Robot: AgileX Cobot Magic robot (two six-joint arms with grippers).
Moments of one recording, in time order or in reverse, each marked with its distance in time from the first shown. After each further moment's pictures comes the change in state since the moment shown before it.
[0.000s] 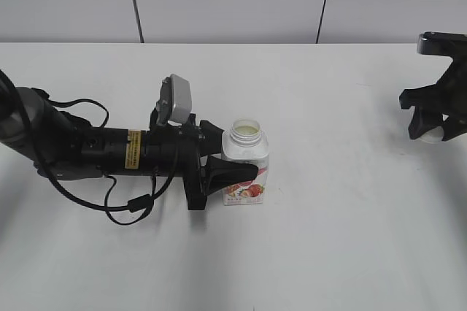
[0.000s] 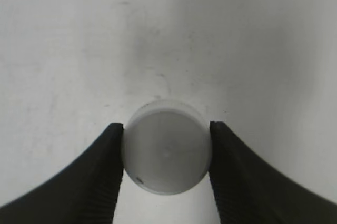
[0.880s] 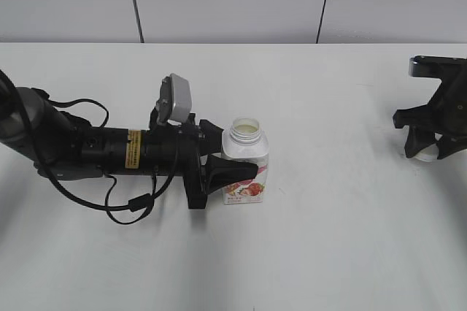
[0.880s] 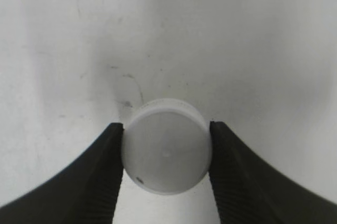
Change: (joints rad) left arm 0.000 0.000 0.000 -0.011 0.000 -0.002; right arm 0.000 0.091 0.003 -0.071 -0.030 0.059
